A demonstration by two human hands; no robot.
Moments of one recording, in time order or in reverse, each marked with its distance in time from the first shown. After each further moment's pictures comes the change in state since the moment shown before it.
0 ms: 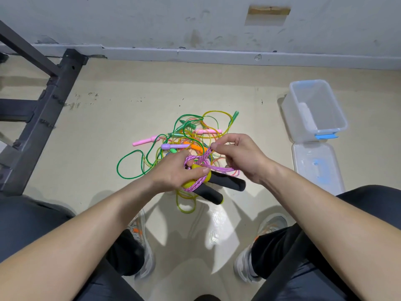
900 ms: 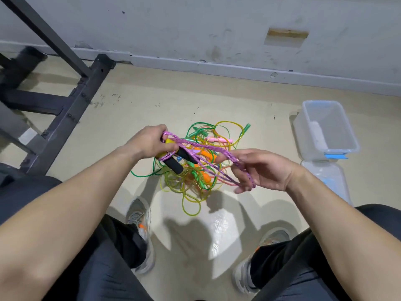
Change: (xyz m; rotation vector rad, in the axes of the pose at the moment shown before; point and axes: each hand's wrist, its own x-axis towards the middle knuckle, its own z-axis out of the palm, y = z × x) left_hand 0.029 -0.065 -0.083 0.315 0.200 -0.103; right_hand -0.022 -0.016 -0.033 0.316 -0.743 0.165
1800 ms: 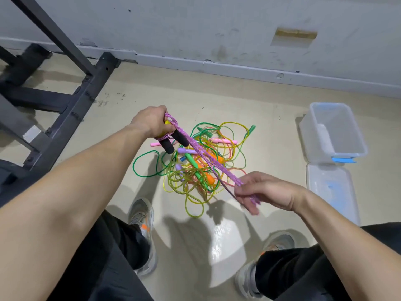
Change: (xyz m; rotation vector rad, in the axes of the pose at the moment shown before) left_hand 0.062 -0.019 -0.022 0.209 0.061 -0.146; right_hand -0.001 0.035 0.005 -0.429 0.108 0.103
